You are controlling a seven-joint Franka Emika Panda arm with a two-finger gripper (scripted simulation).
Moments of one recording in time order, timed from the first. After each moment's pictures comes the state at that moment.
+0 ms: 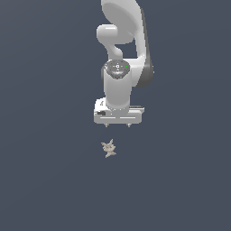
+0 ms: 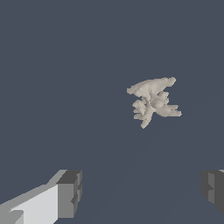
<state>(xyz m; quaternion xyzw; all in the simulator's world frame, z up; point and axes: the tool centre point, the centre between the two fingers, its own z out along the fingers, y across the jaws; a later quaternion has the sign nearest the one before) -0.002 0.010 0.152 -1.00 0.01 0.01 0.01</state>
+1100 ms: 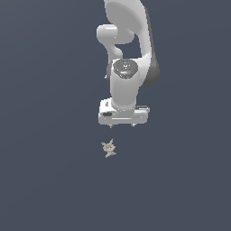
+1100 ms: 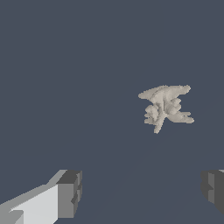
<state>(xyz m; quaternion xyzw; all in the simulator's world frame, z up) 0.006 0.031 0.157 -1.00 -0.01 0.01 0.01</state>
